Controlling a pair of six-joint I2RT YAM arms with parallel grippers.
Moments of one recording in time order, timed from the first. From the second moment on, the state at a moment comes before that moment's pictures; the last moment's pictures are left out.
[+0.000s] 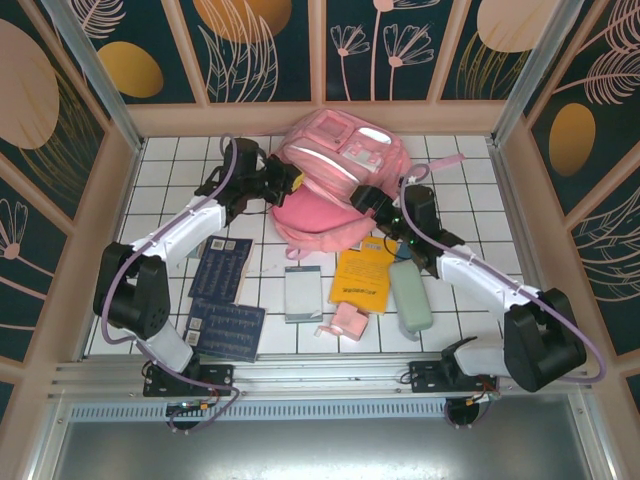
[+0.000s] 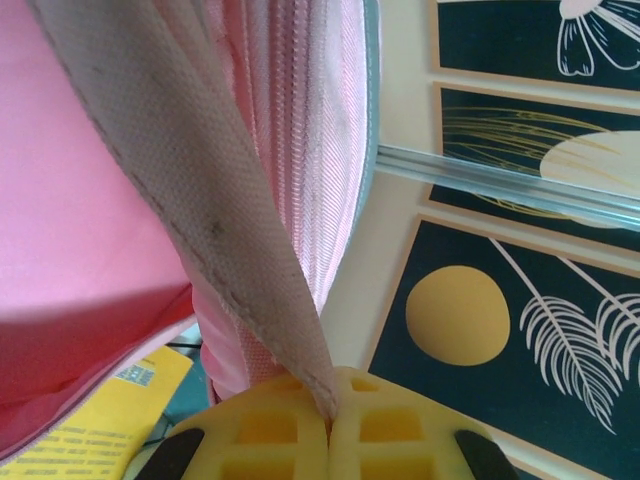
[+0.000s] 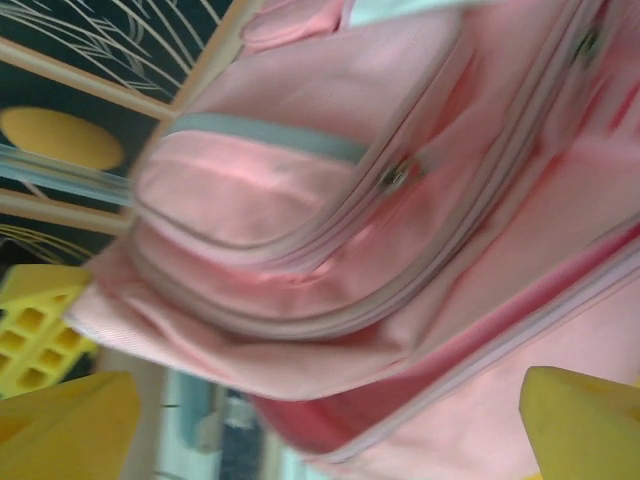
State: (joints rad) left arm -0.41 1.67 1.25 -0.08 0.46 -1.47; right arm 0.48 1.30 0.75 0.15 -0.18 1.04
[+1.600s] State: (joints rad) left arm -0.48 1.79 1.33 0.04 0.37 -1.50; right arm 0.48 1.54 1.18 -0.20 -0.01 0.55
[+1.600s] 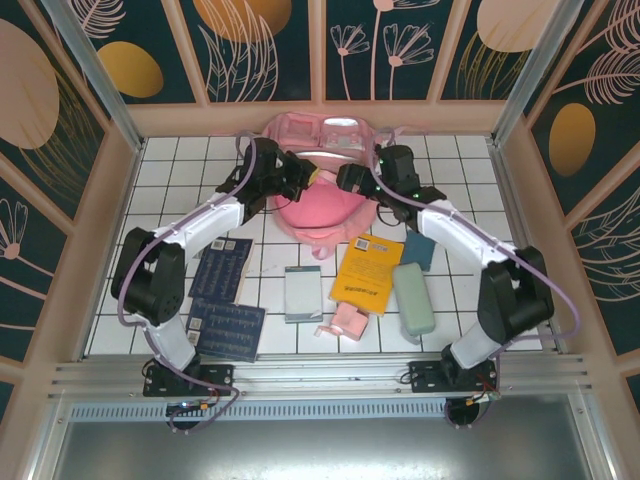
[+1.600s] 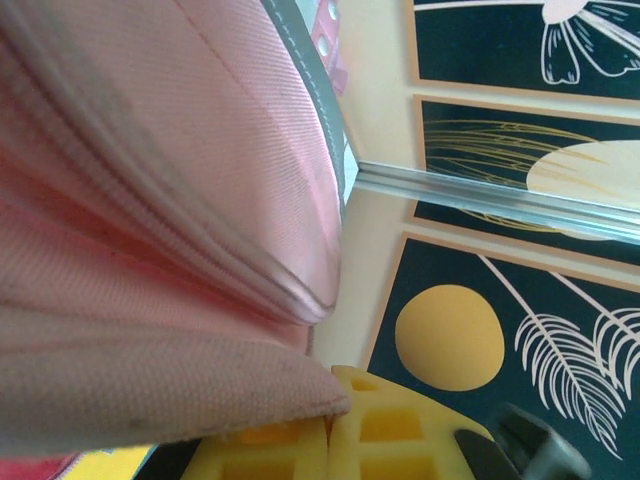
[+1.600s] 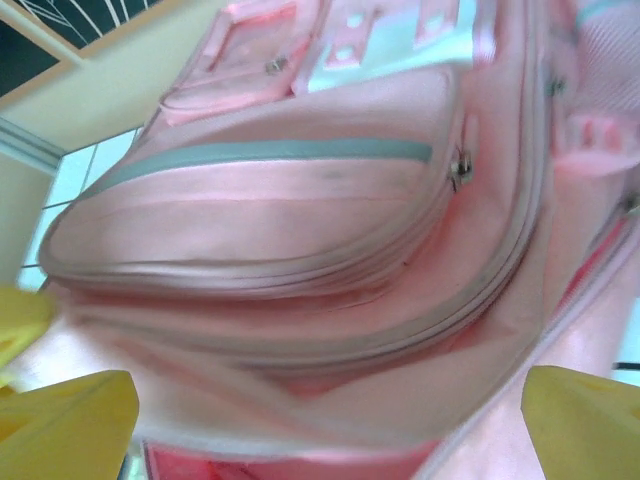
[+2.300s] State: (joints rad) left arm -0.46 1.90 1.57 -0.02 0.45 -1.41; right arm 0.43 1.19 0.93 -0.19 -0.15 0.48
